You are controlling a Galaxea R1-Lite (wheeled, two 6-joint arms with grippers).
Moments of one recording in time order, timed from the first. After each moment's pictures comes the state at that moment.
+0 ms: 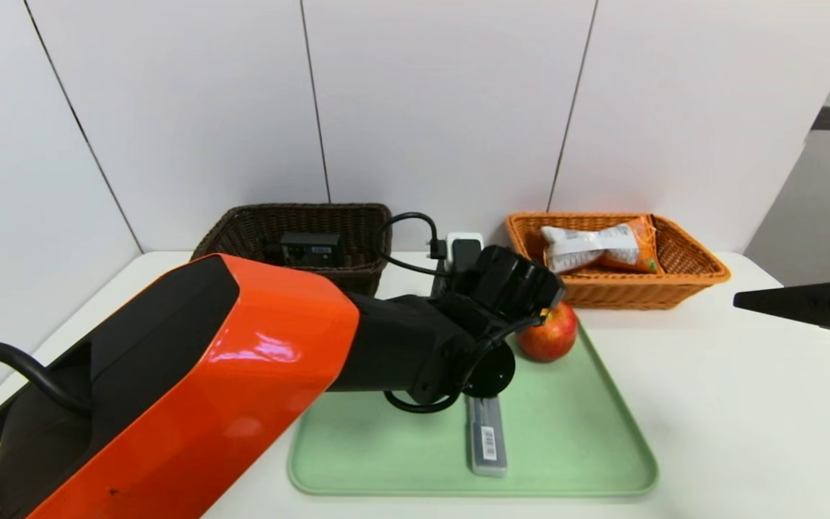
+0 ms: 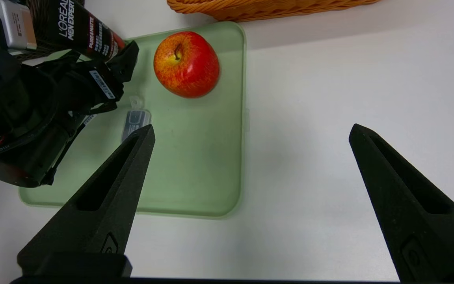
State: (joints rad) left arm -0.91 2.31 -1.68 -0.07 0.80 -0.46; right arm 0.18 1.13 -0.98 0.41 0.03 0.31
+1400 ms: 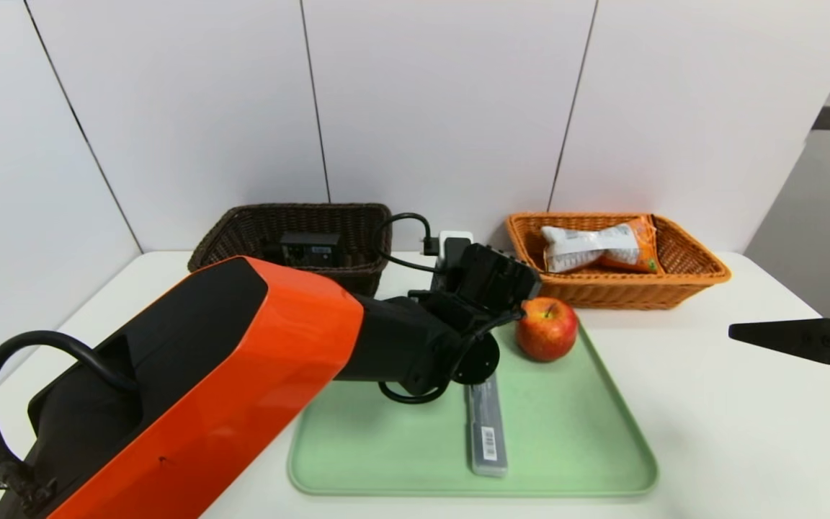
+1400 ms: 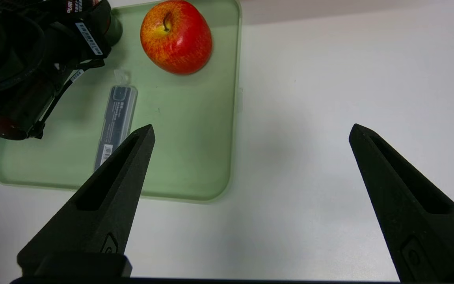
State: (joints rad) left arm -0.87 2.35 -1.68 -0.16 0.79 -0.38; right arm 0.19 1.11 -0.91 0.40 0.05 0.26
